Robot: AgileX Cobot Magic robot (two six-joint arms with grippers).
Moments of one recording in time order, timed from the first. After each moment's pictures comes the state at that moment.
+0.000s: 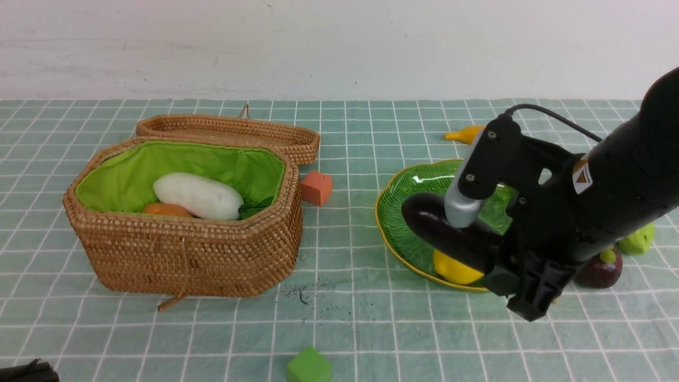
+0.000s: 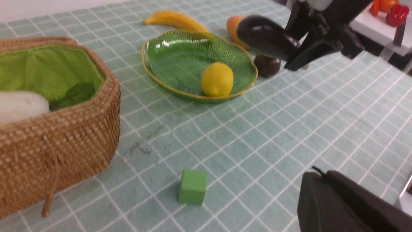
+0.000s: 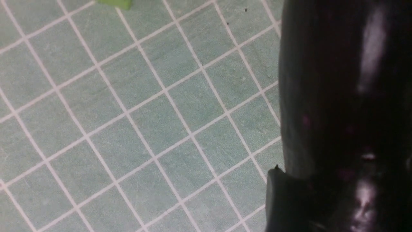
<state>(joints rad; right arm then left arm) 0.52 1.42 -1.18 0.11 0.94 -0.57 -0.81 0.30 -0.63 0.01 0.65 -0.20</state>
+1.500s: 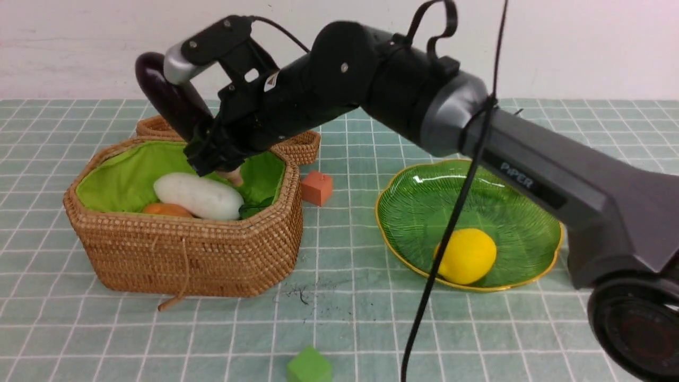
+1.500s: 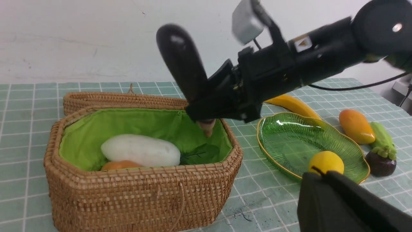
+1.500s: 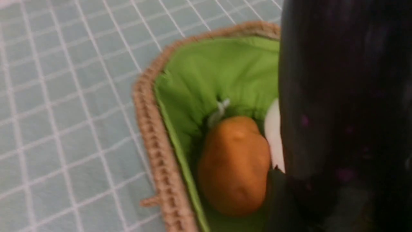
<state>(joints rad) 0.70 2.28 -2.24 0.47 0.69 -0.60 -0.81 0.30 -0.63 0.62 0.64 -0.78</state>
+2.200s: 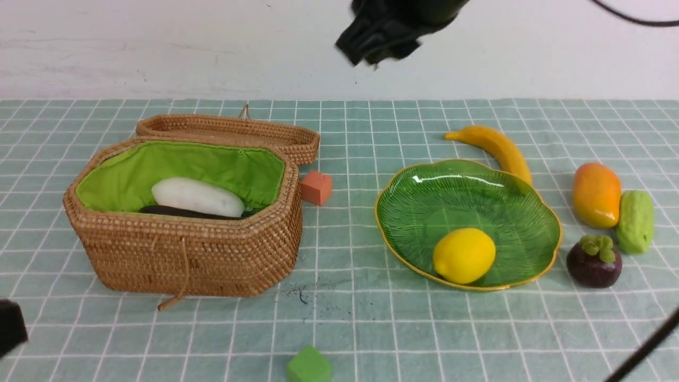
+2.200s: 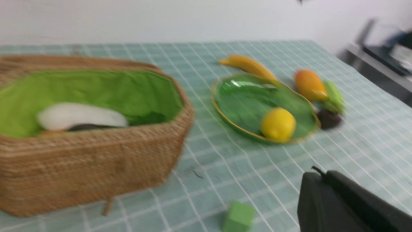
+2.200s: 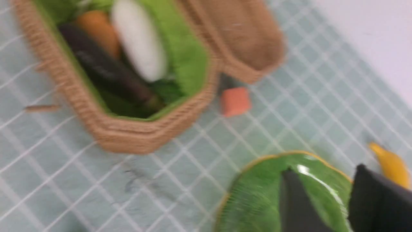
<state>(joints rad) 0.67 1.84 -2.25 -0.15 1.26 -0.16 -0.81 0.30 -0.63 0.23 0.65 -0.47</state>
